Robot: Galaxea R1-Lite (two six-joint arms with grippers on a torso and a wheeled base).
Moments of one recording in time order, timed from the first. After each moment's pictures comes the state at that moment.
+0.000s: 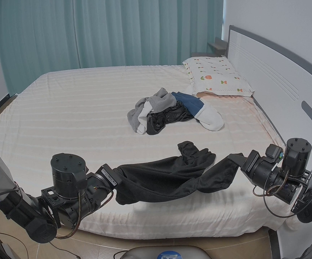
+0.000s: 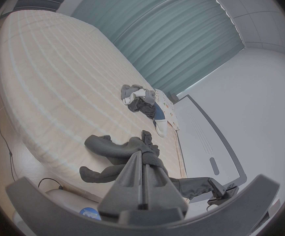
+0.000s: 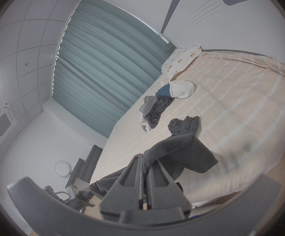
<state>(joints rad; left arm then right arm) -0.62 1.83 -0.40 -1.09 0.23 -1.02 0.48 1.74 -0.34 -1.21 -0.03 0.87</state>
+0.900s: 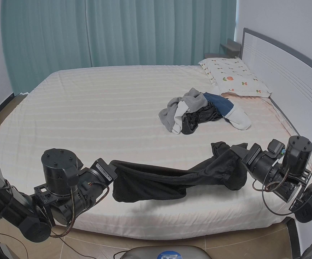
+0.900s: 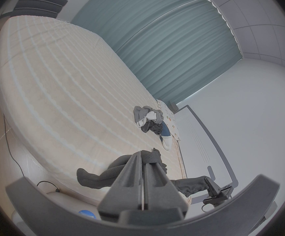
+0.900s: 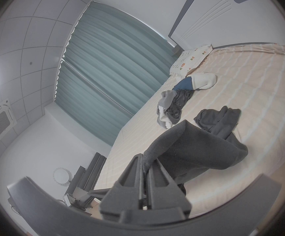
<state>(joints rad) -0.61 1.77 -0.40 -1.09 0.23 -1.01 0.48 1.76 -0.34 -1.31 -0.10 0.87</state>
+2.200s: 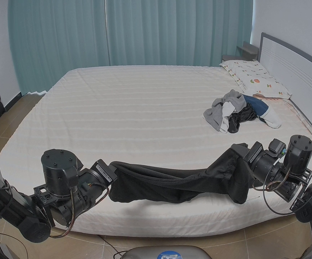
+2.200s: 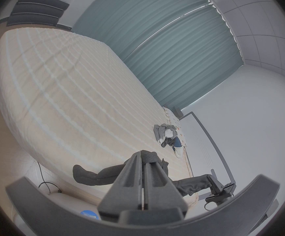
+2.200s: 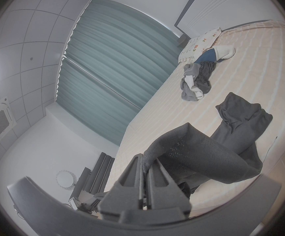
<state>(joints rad) -0.61 1.77 -0.39 -1.08 0.23 -1.00 0.48 1.75 -0.35 -1.31 -0.09 0.92</state>
